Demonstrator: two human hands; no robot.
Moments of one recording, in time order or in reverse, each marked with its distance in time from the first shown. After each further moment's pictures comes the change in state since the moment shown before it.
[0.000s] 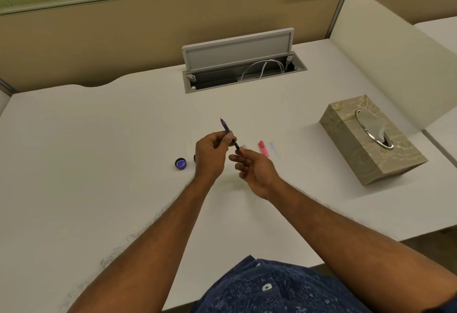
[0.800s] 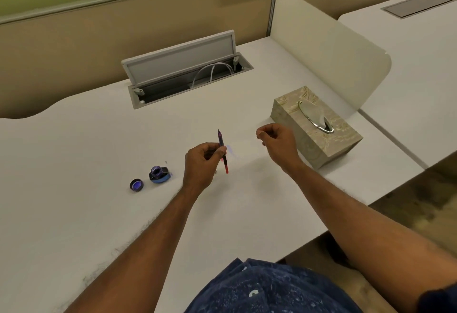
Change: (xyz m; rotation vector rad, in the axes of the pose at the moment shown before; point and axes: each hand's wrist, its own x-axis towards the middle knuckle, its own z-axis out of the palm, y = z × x) left_hand -0.011 0.002 0.067 0.072 -0.286 0.062; right_hand -0.015 -0.088 -0.124 -0.637 0.501 -0.594
